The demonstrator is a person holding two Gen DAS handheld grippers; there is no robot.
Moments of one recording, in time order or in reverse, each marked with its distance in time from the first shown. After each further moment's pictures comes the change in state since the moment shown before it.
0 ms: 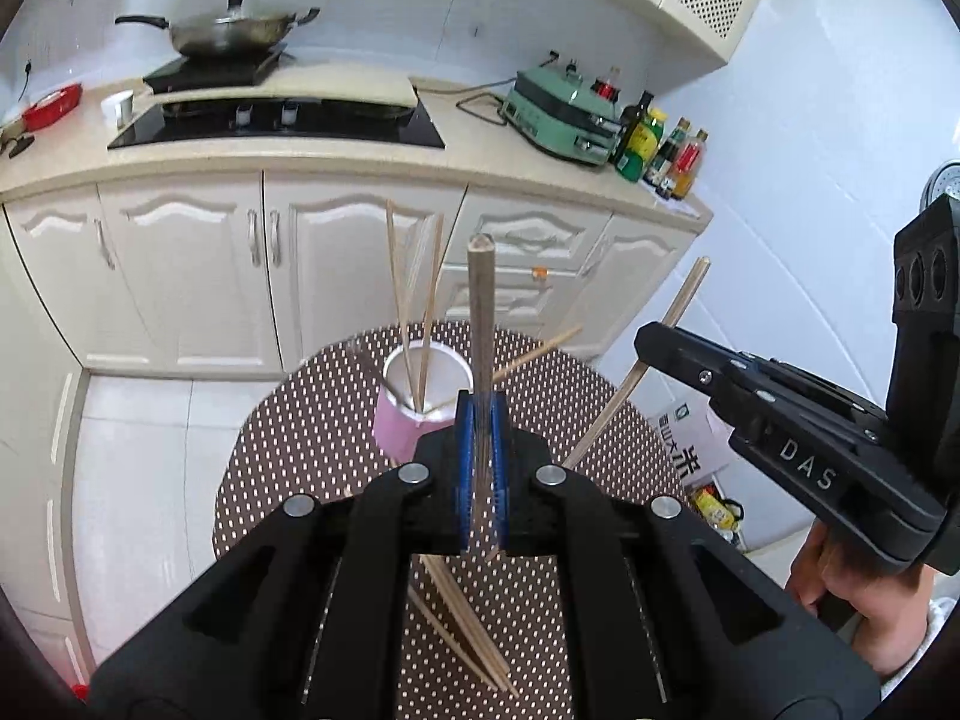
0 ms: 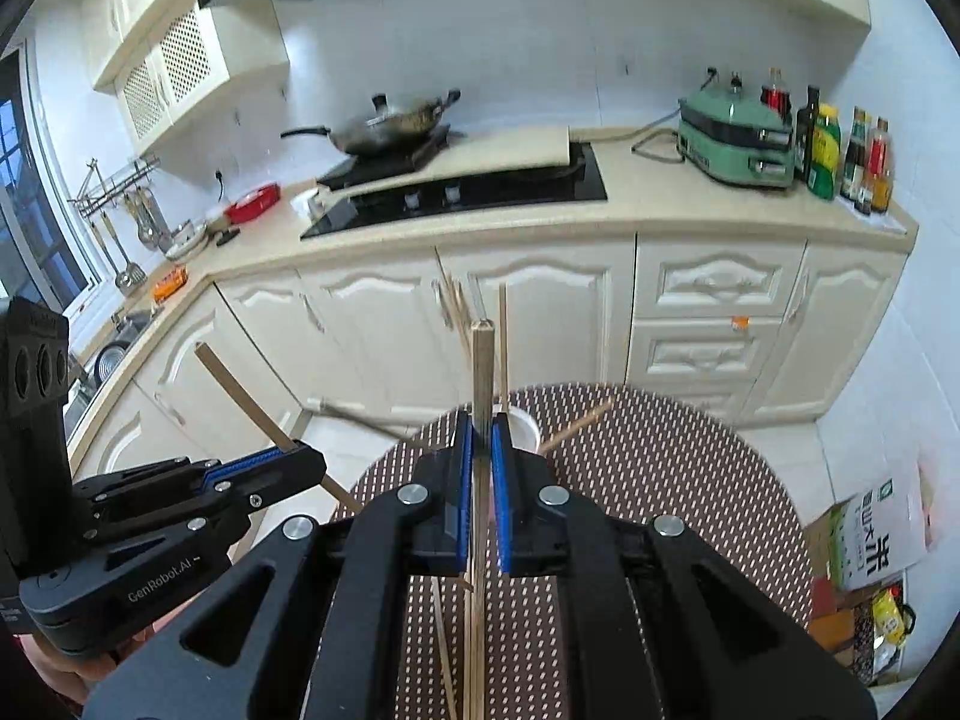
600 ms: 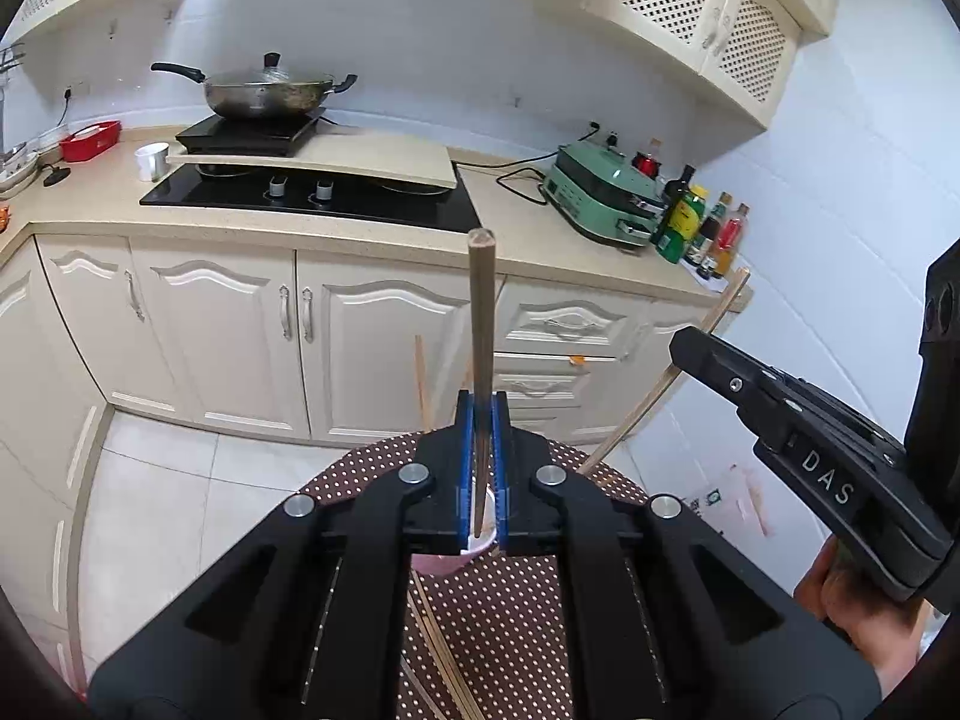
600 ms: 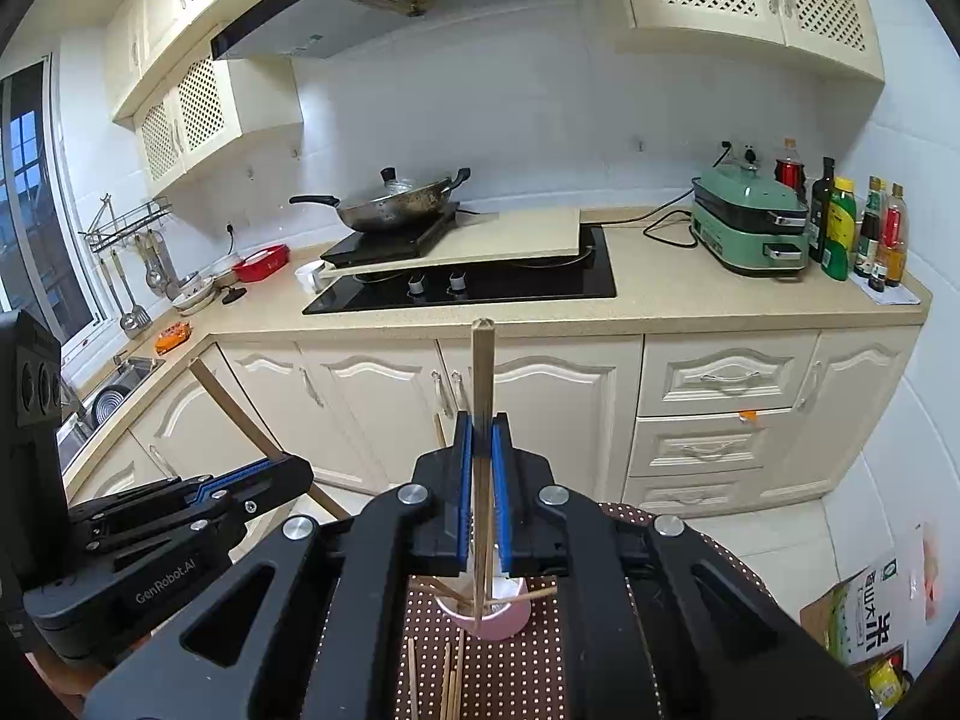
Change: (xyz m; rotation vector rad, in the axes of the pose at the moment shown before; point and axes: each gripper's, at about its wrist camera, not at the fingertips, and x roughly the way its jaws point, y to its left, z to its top) left arm 0.023 0.002 0.061 -0.042 -0.145 0.104; right arm 0.025 -0.021 0.058 -0.046 -0.156 0.029
